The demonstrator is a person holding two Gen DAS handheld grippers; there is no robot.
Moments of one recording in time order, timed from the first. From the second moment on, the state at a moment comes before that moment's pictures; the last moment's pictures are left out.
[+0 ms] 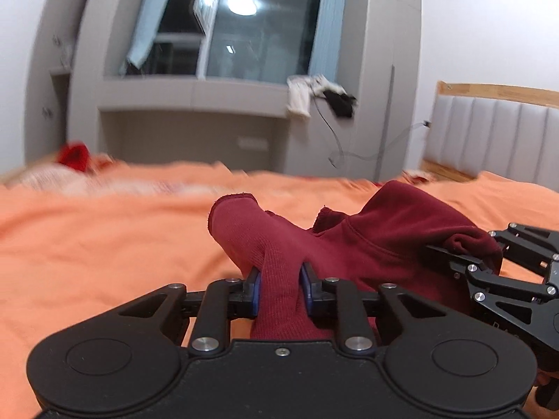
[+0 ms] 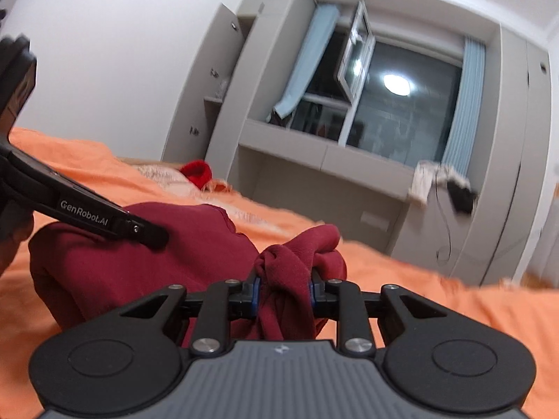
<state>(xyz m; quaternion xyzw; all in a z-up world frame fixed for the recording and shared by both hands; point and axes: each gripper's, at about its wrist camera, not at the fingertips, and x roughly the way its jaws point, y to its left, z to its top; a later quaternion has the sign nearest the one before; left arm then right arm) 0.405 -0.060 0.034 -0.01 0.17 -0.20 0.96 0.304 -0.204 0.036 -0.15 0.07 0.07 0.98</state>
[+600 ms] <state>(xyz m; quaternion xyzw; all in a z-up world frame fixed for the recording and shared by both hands) 0.437 -0.028 0.017 0.03 0.24 -0.10 0.97 0.390 -0.171 0.005 -0.13 0.11 0.10 0.98</state>
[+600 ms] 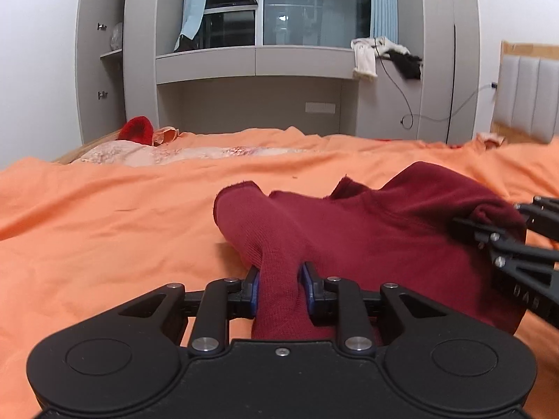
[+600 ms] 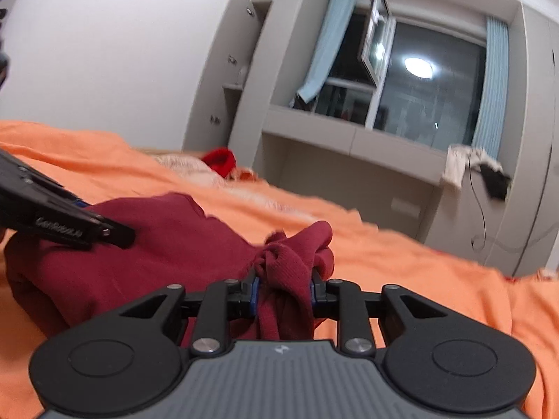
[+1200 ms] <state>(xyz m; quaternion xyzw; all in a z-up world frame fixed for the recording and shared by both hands) 0.440 -0.027 0.017 0.02 0.26 -0.07 0.96 0.394 -0.190 0.008 -0.08 0.16 0.09 0.98</state>
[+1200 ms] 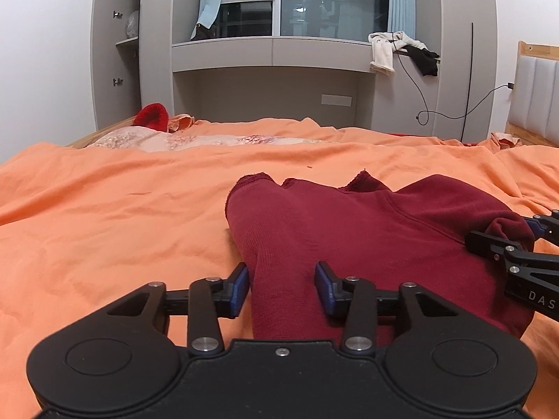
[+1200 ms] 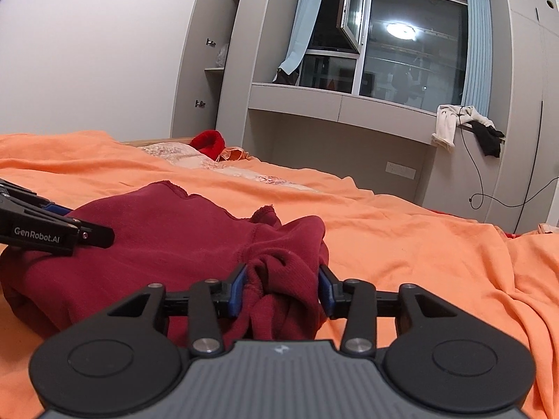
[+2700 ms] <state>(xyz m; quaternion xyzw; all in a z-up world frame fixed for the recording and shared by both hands) 0.378 -0.013 0.052 -0.05 0.13 -0.06 0.99 0.336 -0.225 0.041 -0.01 0.09 0.03 1.00</state>
